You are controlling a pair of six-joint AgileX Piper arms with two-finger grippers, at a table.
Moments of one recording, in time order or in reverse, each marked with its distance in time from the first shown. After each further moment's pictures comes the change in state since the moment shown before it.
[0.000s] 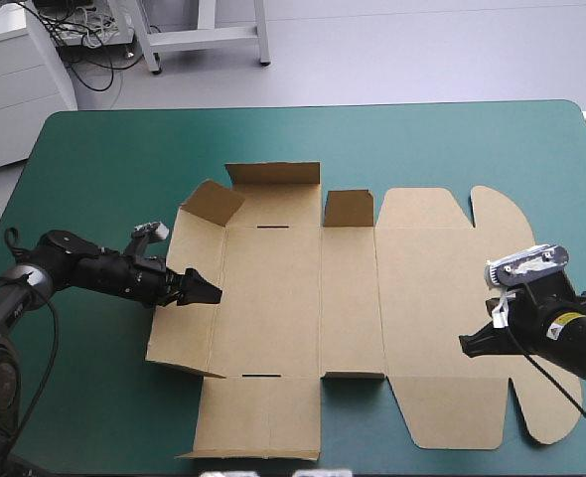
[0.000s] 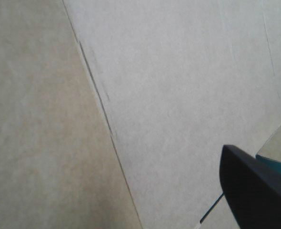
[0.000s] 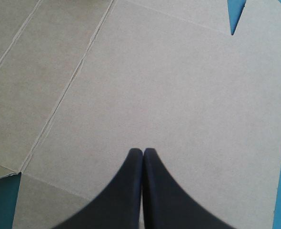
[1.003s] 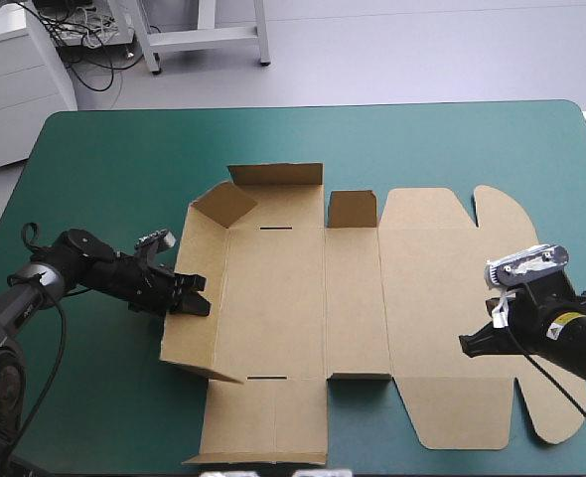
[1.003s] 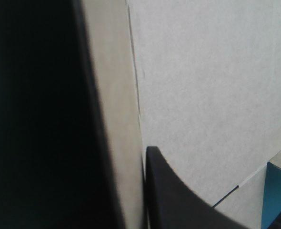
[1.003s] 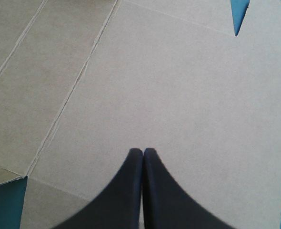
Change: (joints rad) left arm -0.059 0.001 0.002 0.114 -0.040 -0.286; right arm 0.000 0.000 0.000 0.000 0.000 0.000
